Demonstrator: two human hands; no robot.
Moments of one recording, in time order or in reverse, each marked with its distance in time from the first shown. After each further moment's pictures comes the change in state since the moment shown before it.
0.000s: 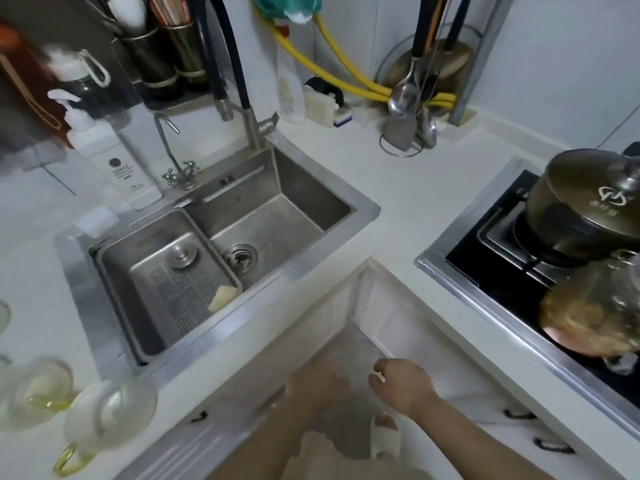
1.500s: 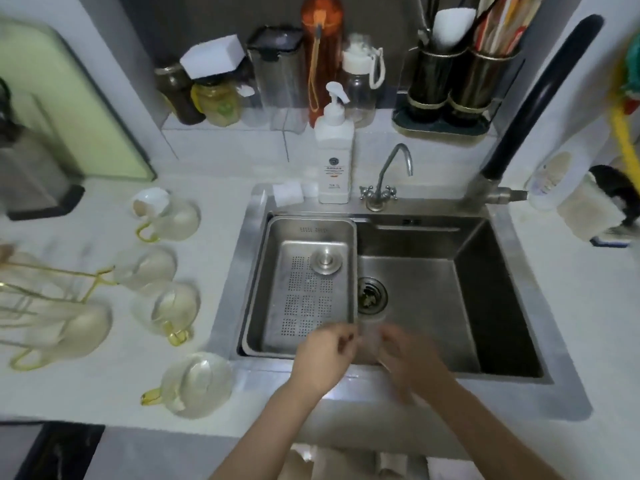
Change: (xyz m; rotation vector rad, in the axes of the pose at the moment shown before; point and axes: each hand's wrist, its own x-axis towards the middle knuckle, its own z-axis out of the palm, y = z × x) left_hand 0.038 -0.129 -0.162 -0.737 0.744 -0.373; right_hand 0.158 -0.234 -0.160 -0.017 -0.200 -0.714
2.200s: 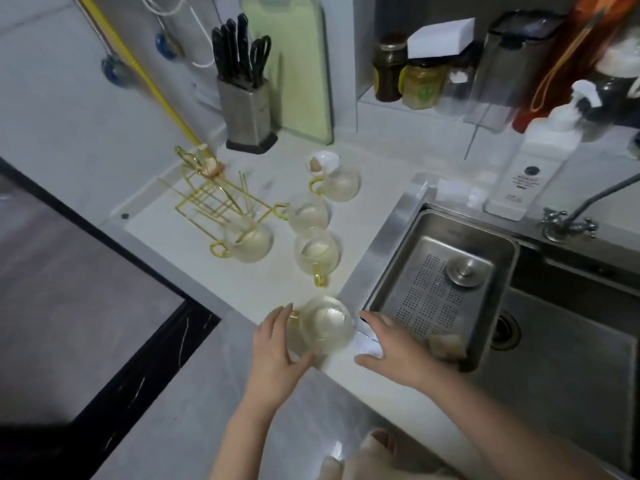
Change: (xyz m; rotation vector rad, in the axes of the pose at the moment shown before) left_hand -0.173 -0.136 -0.091 -0.021 0.649 -0.424; right_hand 0.053 -0.113 0.131 -0.307 -0.336 -0.620
